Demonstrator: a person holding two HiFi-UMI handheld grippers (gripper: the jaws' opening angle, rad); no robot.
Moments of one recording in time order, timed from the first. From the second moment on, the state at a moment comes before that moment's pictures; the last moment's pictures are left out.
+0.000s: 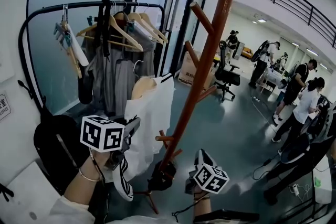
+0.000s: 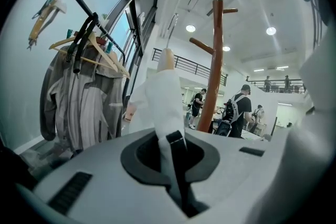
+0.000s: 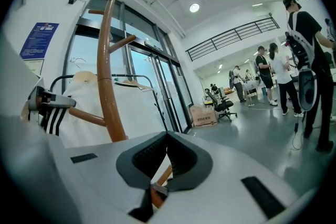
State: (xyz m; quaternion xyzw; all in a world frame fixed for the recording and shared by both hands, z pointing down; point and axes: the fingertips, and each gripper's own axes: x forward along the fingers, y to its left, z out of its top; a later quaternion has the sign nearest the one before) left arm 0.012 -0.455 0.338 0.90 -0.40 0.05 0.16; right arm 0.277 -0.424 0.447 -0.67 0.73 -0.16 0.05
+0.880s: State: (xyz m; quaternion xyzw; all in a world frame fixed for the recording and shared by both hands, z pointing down) left arm 0.010 -0.457 0.296 0.91 -0.38 0.04 0.13; right arm 0.272 -0.422 0.450 -0.67 0.72 -0.17 0.05
